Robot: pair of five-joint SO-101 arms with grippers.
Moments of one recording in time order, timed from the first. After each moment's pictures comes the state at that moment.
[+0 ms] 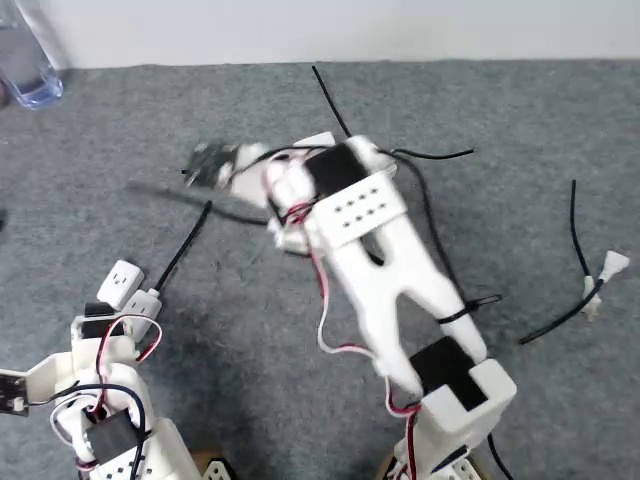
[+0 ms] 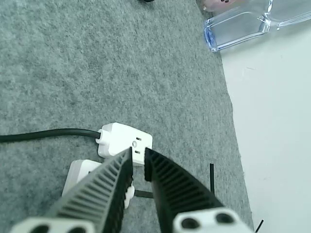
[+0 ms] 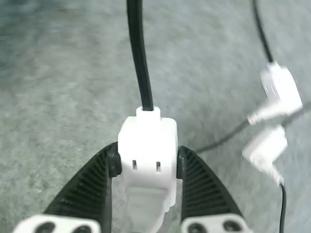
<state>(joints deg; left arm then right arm) -33.5 -103.4 96.9 53.1 71.6 -31.9 10.1 -24.4 92.9 45.8</state>
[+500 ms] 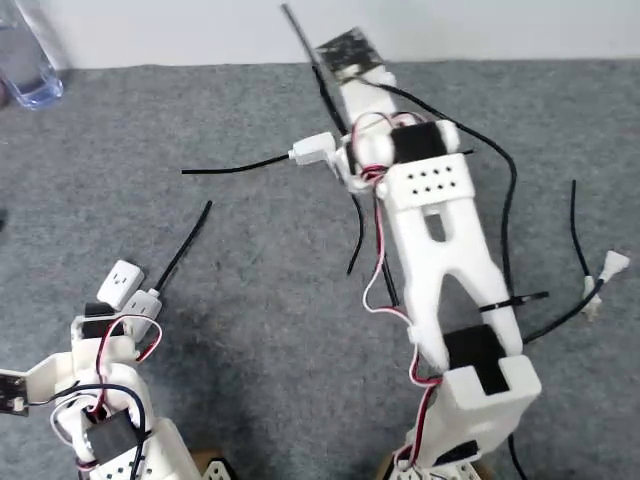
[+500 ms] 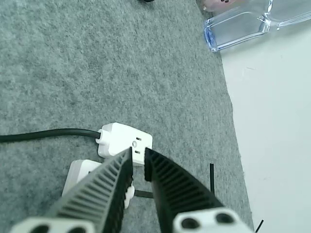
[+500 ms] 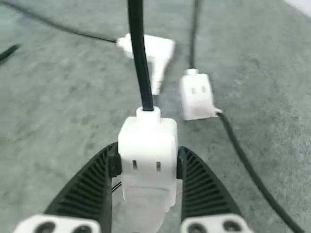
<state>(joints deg) -33.5 -103.4 96.9 53.1 71.6 -15.5 11.3 -17.4 69.4 14.1</state>
